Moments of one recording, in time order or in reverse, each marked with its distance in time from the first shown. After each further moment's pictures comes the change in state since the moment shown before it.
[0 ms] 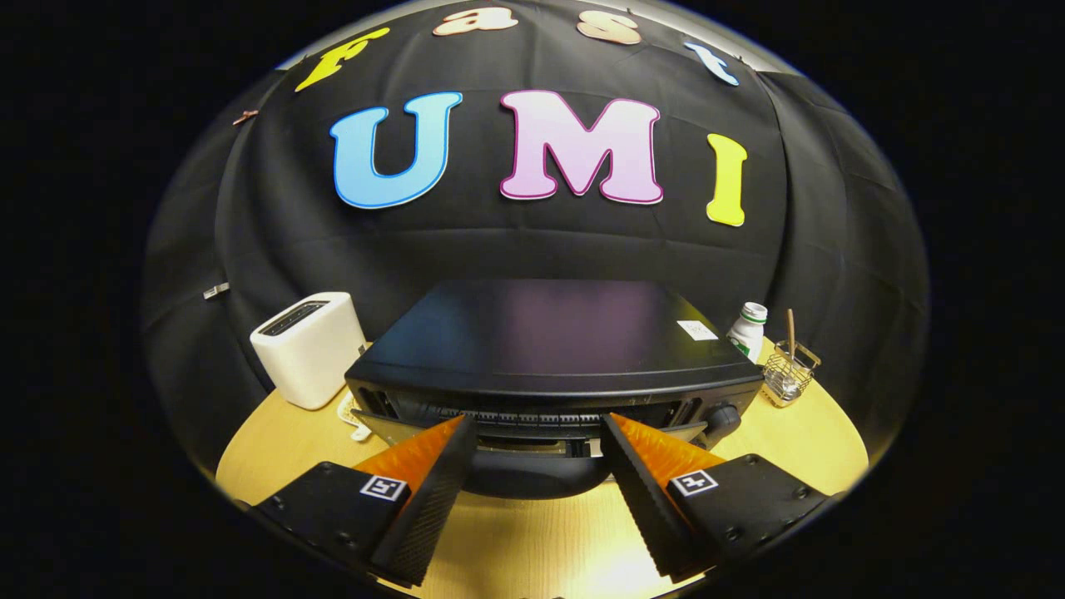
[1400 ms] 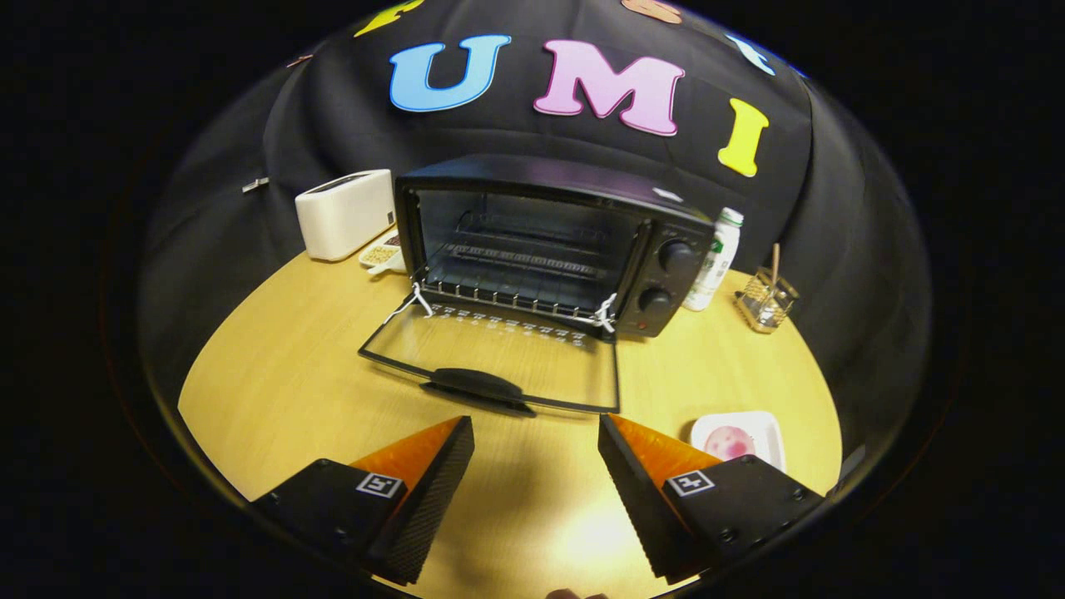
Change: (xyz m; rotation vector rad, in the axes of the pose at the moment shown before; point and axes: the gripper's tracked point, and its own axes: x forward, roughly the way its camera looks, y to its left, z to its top) arm -0.114 -0.062 -0.124 -0.165 0.236 0.039
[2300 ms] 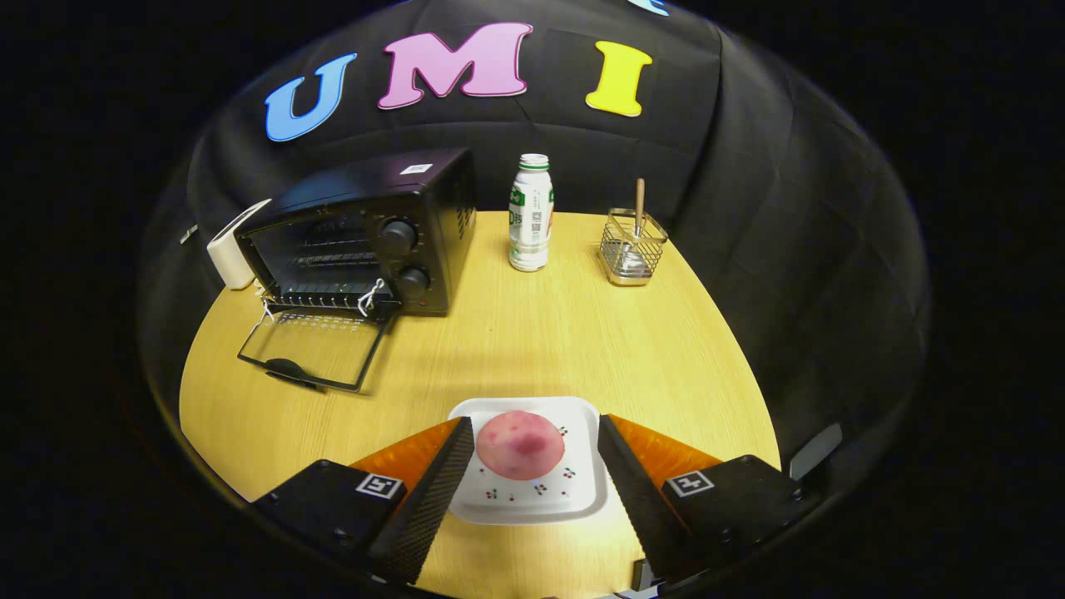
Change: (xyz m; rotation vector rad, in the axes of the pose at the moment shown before) arm 0.000 -0.243 -0.041 0.176 0.186 -0.103
